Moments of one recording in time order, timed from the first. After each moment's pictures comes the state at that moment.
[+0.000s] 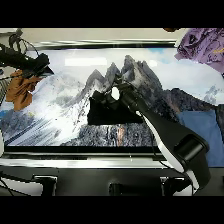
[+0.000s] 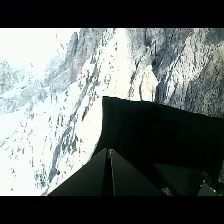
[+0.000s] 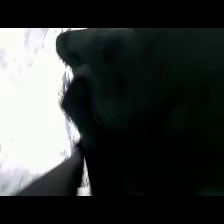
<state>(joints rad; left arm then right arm) 0.03 -1.68 2.06 1.19 -1.51 -1.83 0.62 -1.80 1.67 -1.22 0.88 2.31</state>
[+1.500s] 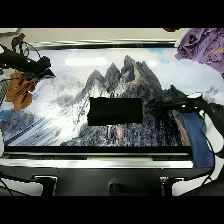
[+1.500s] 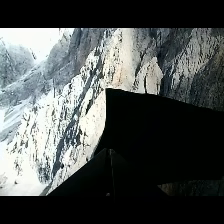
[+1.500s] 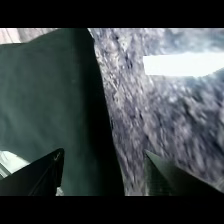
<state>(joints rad) 0.03 -1.67 2.03 1.19 -1.51 -1.81 -0.21 -1.76 1.21 -0.60 1.18 1.18</state>
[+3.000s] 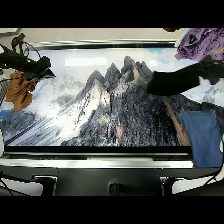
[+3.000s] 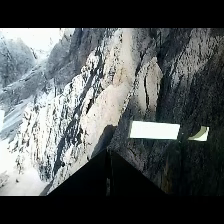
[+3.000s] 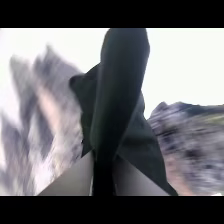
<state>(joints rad) 0.03 -1.67 2.03 1.19 -1.51 -1.82 -0.46 -1.71 1.87 -1.06 1.08 1.82</state>
